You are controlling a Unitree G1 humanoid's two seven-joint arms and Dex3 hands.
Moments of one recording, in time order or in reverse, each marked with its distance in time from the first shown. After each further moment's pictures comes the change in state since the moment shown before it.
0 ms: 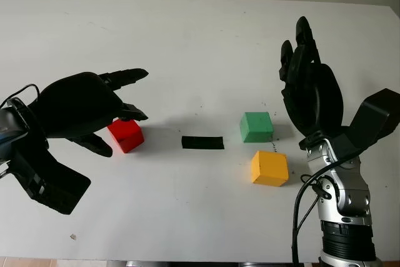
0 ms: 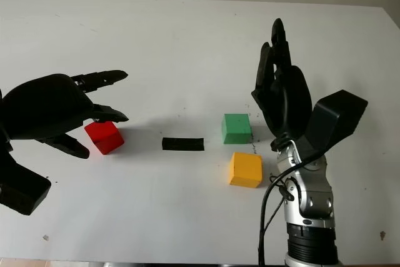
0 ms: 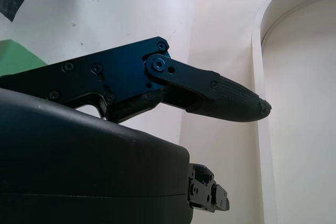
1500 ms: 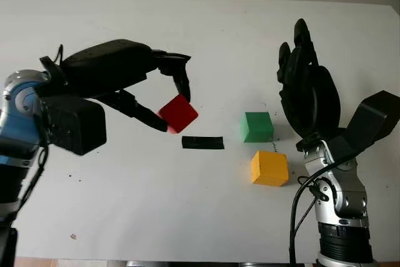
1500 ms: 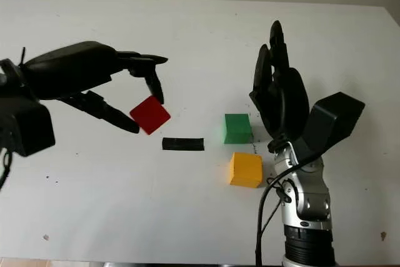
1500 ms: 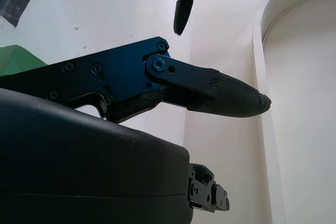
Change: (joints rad) left arm -0.244 -0.347 -0.088 -0.006 -0.631 0.460 -0.328; right arm 0.021 0.020 0.008 -0.013 0.002 0.004 -0.022
